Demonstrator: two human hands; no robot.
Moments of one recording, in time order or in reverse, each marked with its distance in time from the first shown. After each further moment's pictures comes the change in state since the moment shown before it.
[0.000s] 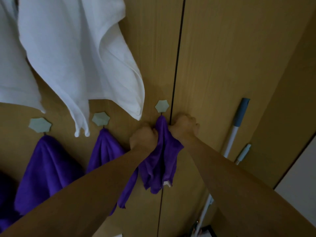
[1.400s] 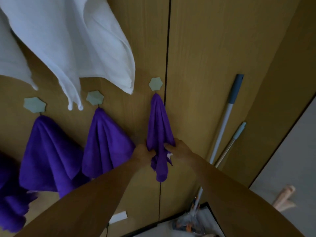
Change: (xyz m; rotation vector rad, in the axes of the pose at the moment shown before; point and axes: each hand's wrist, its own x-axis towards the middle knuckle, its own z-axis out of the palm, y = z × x) left_hand -0.087 -0.061 0.055 -0.270 -0.419 -0.143; right_hand -0.098 0.087 0.082 0.549 -0.470 0.073
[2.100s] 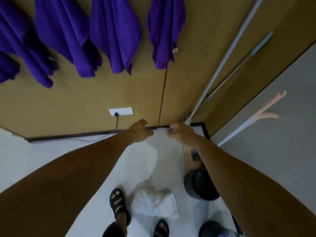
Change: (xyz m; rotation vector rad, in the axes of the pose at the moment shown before) left_hand -0.290 -0.118 0.125 0.050 -0.291 -0.520; right_hand -0.255 0.192 0.068 -0.303 -0.458 0.193
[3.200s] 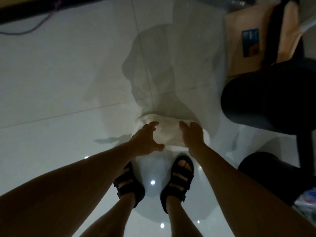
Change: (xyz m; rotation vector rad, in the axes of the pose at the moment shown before) left_hand 0.155 -0.430 0.376 0.187 -0.467 -0.160; right_hand 0.148 0.379 0.456 0.480 0.121 0.698
